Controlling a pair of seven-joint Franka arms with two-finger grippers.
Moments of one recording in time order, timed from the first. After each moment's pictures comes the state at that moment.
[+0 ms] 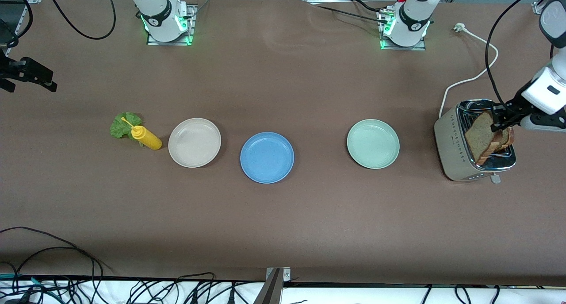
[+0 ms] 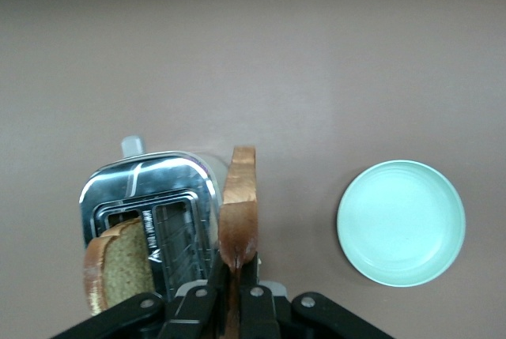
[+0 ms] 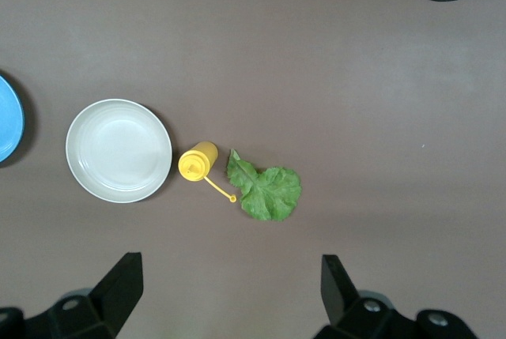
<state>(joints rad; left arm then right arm) -0.02 -0.04 0.09 -1.92 0.00 2.01 0.17 0.01 0.00 -0.07 -1.56 -0.04 1.56 -0.10</state>
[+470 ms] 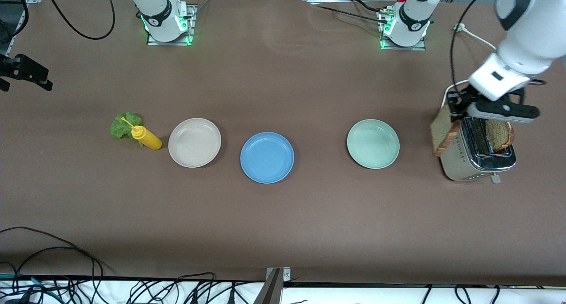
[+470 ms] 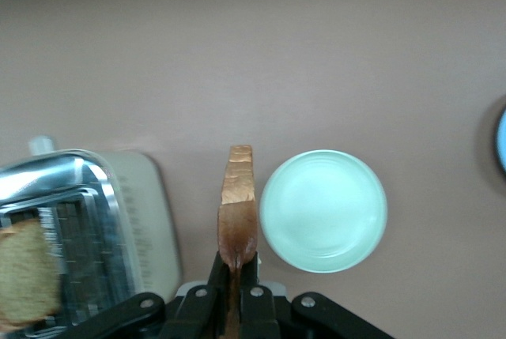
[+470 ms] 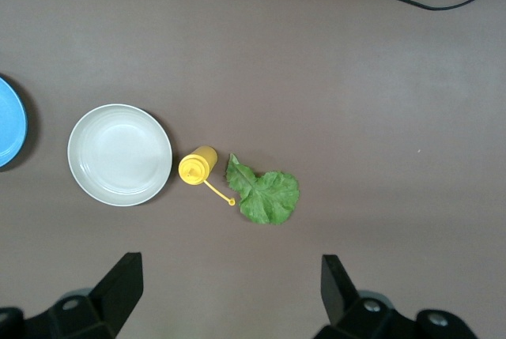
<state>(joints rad) -0.03 -0.07 -0.11 -1.92 0.00 1.96 -0.01 0.01 0.00 -0.07 -1.54 -0.04 1.55 -0.10</state>
